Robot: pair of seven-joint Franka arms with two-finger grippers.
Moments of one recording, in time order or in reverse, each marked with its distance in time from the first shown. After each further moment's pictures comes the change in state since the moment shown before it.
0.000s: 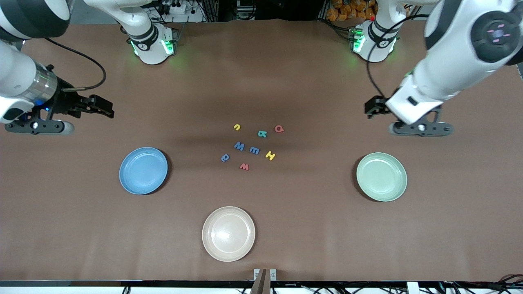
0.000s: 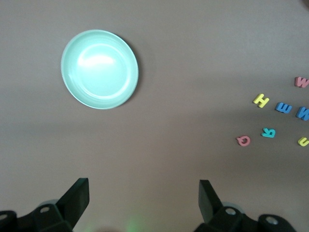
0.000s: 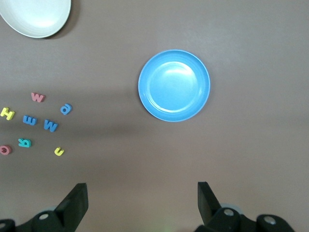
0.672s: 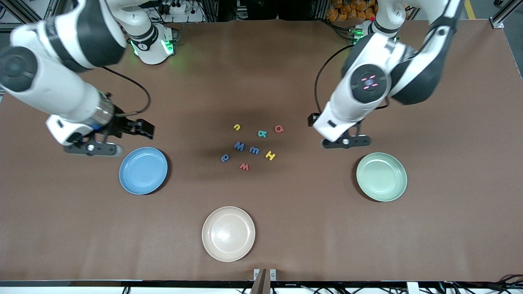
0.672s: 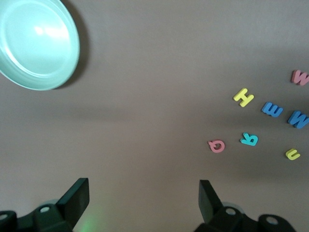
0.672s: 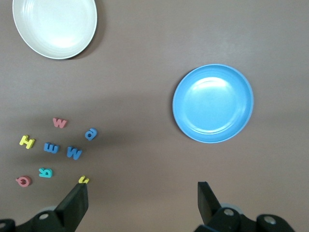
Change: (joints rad) left arm -0.191 0.195 -0.010 -0.022 -0.001 0.133 -0.267; right arm 0.150 0.131 0.002 -0.004 0.001 0.175 0.207
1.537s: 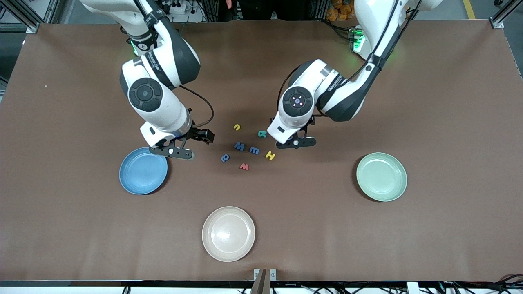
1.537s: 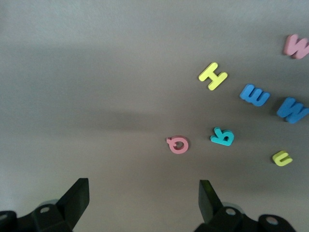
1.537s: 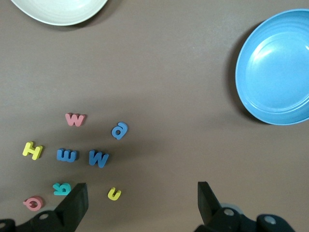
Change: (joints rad) left arm -0.151 0.174 -0.001 -0.027 -0.029 0.174 -0.150; right arm 0.188 0.083 -0.003 -0.179 -0.003 0.255 0.270
